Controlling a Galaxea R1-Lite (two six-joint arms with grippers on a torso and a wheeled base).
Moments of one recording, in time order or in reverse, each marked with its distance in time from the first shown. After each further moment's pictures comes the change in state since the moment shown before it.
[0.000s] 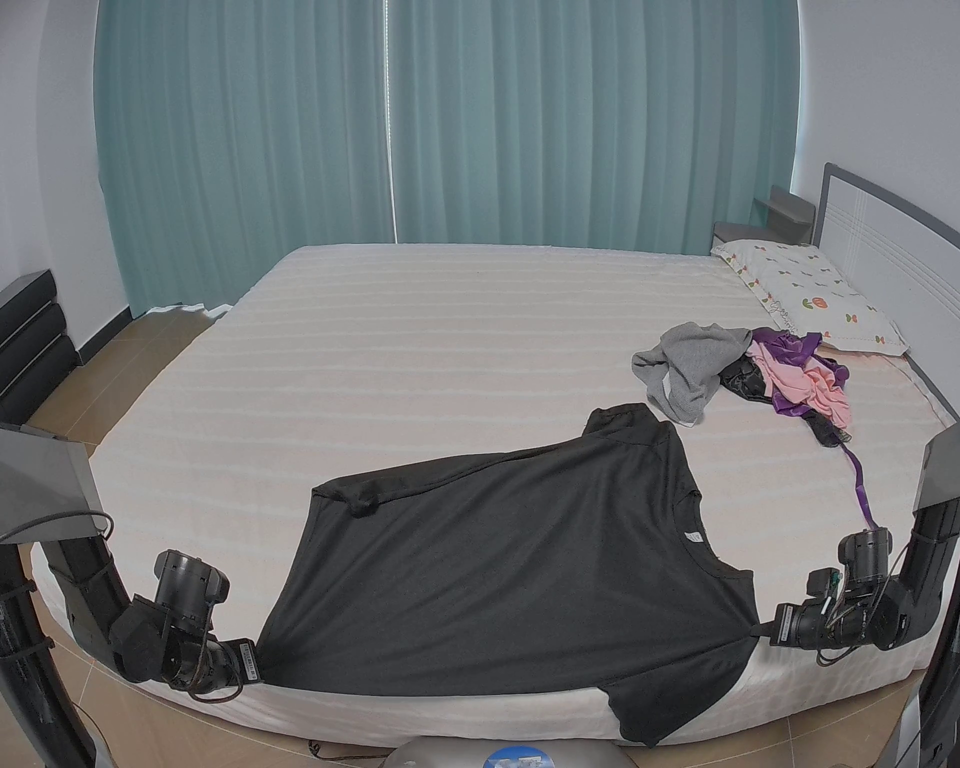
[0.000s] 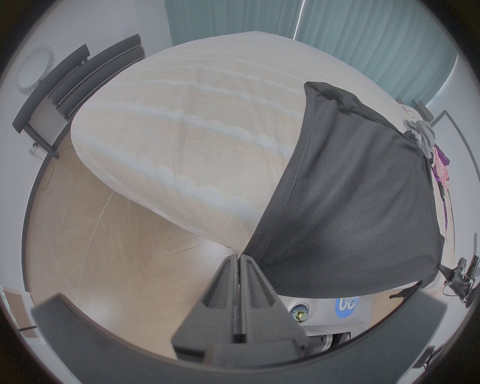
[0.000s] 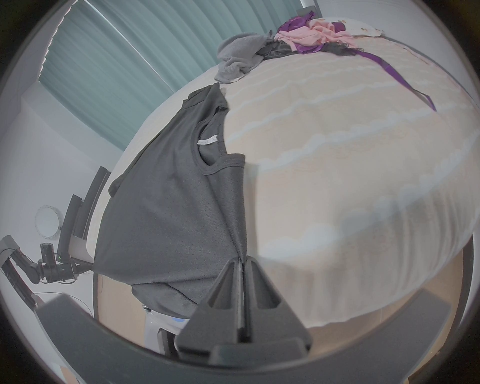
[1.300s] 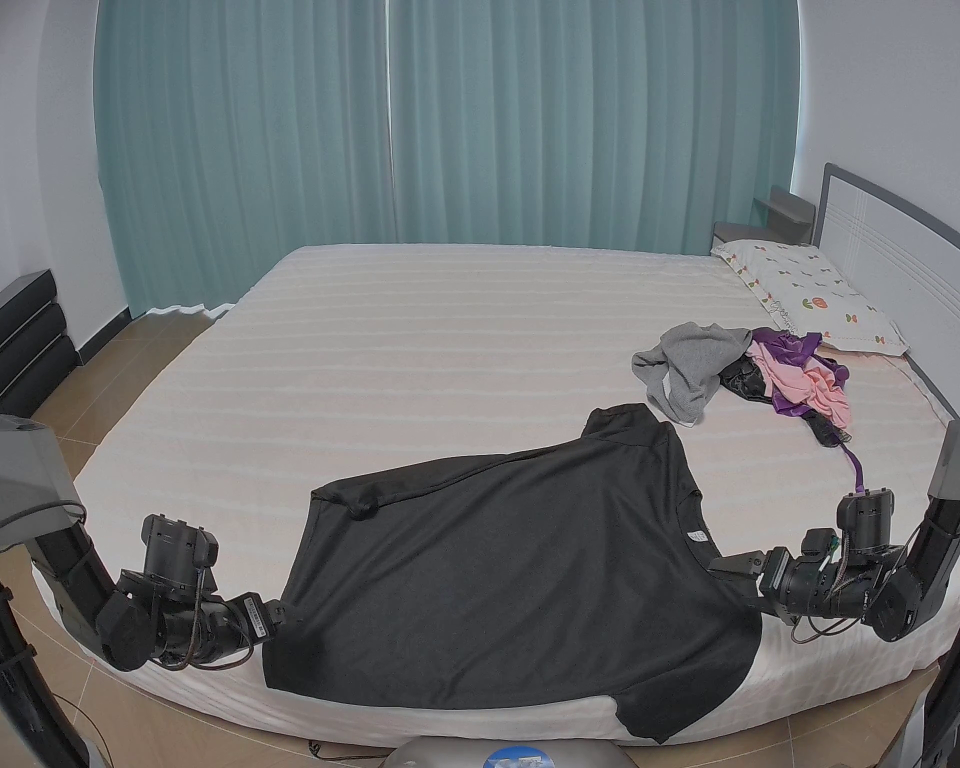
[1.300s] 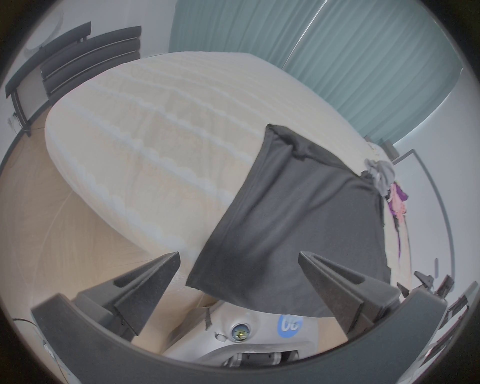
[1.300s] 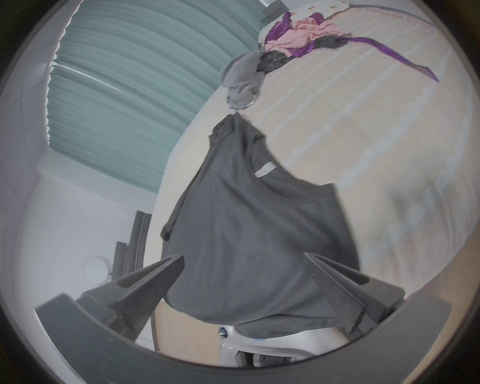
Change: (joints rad) left arm -0.013 -0.091 -0.046 -0.079 -0.157 -0.127; right arm 0.138 -0.182 -0.050 -0.014 0.084 0.471
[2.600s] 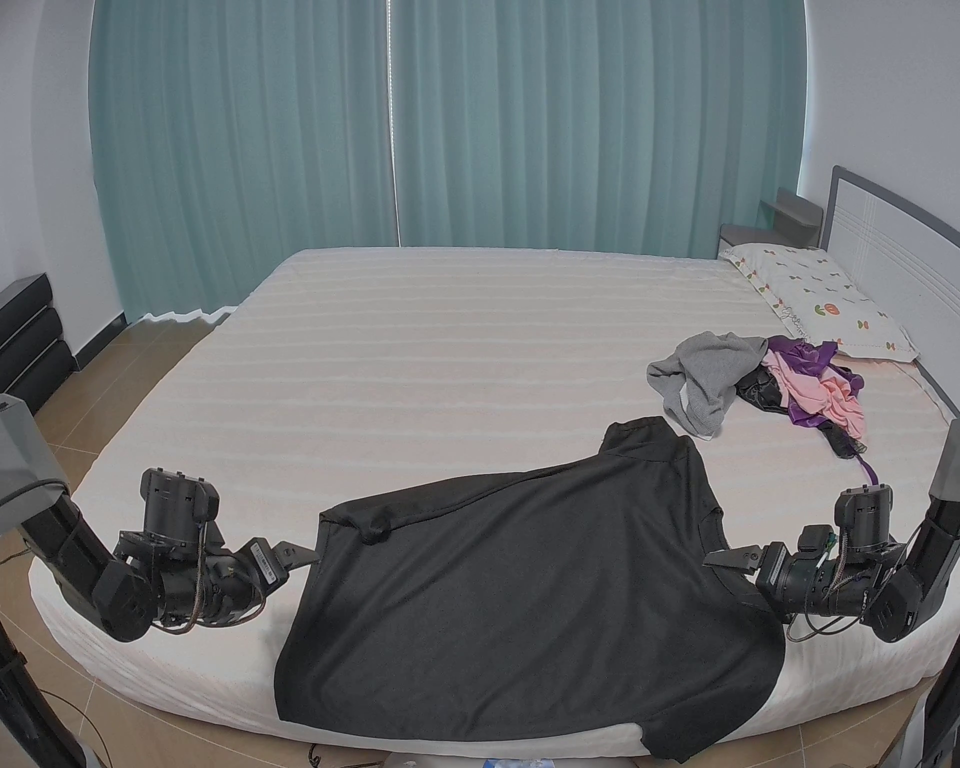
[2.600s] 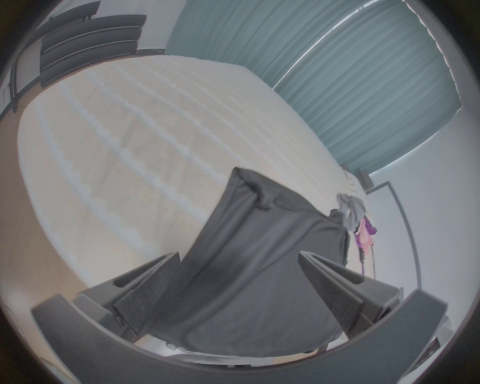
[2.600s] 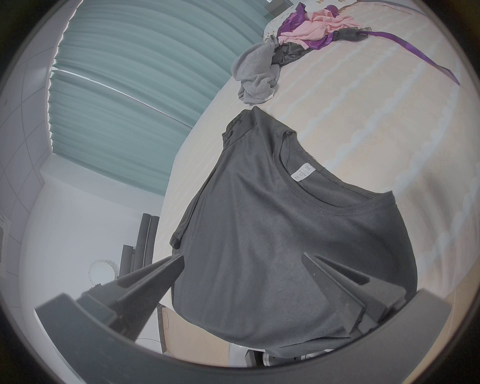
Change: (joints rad) left arm -0.030 -0.066 -0.131 0.038 -0.096 -0.156; right arm 0.041 -0.027 -0.004 -0.005 0.003 0.059
